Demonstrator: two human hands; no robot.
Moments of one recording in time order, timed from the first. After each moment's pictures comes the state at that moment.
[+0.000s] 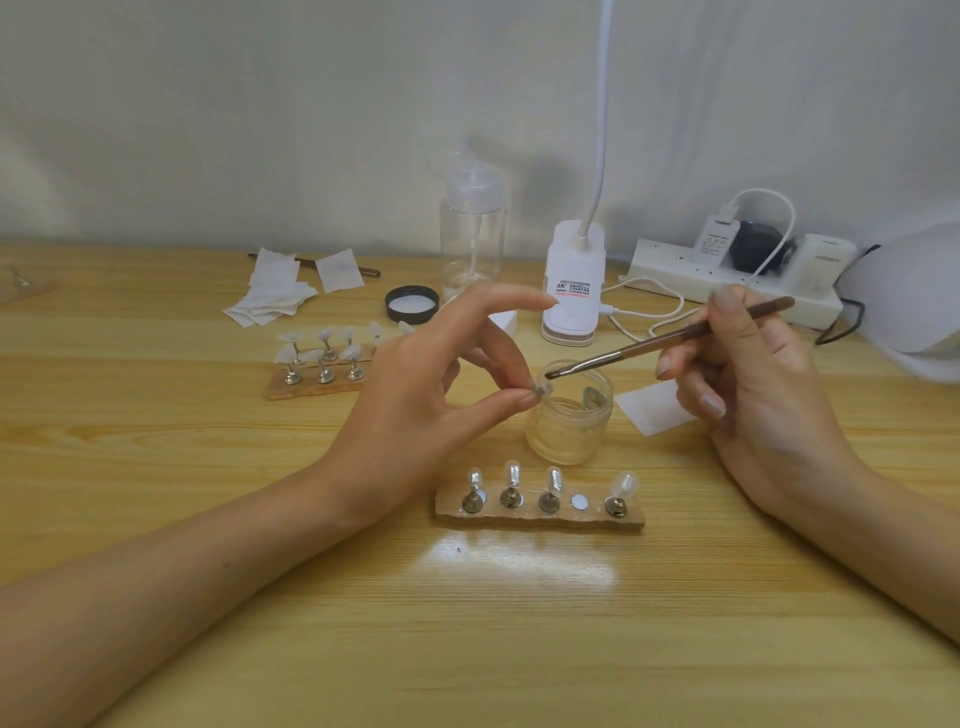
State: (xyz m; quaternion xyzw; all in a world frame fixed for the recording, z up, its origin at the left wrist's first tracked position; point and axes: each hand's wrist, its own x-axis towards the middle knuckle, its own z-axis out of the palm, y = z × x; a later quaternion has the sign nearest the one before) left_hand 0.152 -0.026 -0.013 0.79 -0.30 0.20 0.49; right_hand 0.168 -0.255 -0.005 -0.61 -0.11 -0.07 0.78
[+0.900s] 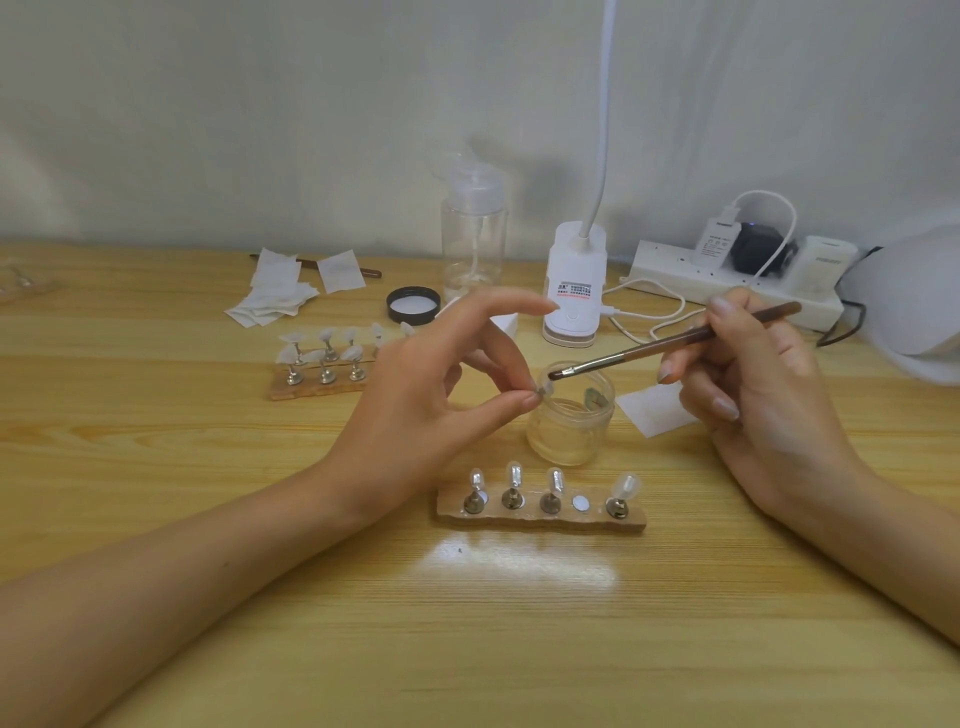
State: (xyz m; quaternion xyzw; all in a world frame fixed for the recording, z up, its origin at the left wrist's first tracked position) left_hand 0.153 -0.026 -0.014 0.79 -0.29 0.18 0.50; right_hand 0.169 -0.257 -0.006 -0.61 -0.11 -0.07 0.78
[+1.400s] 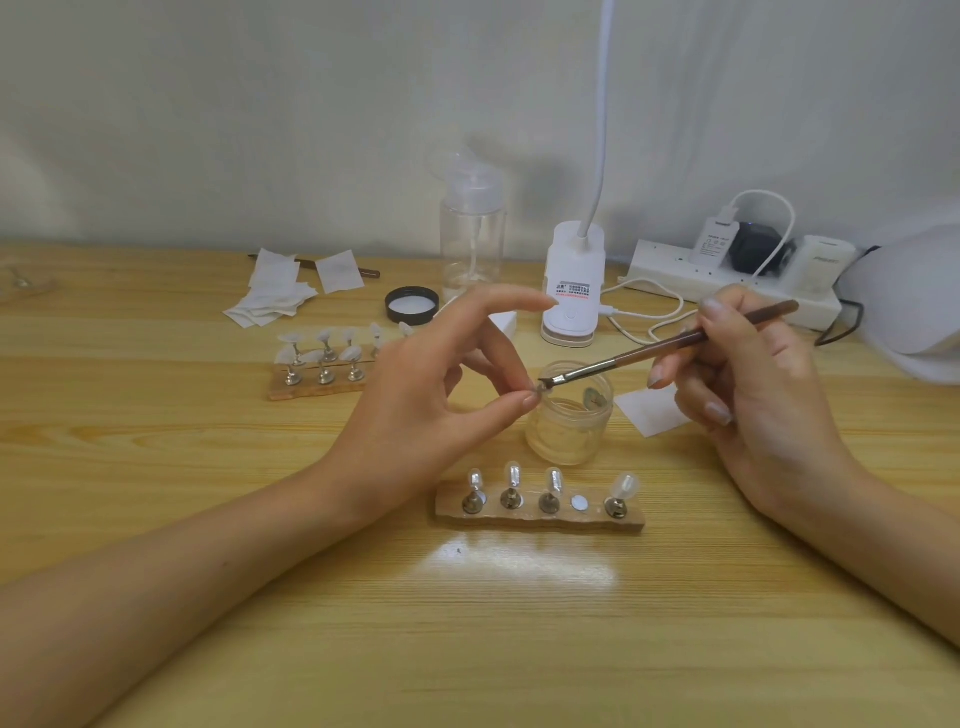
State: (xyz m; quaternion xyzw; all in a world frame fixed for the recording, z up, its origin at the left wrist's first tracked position) left_hand 0.155 -0.025 -0.017 0.79 -0.30 0.18 0.50; right_hand 0.168 -0.257 -0.008 -0.62 -0.14 -0.09 0.76
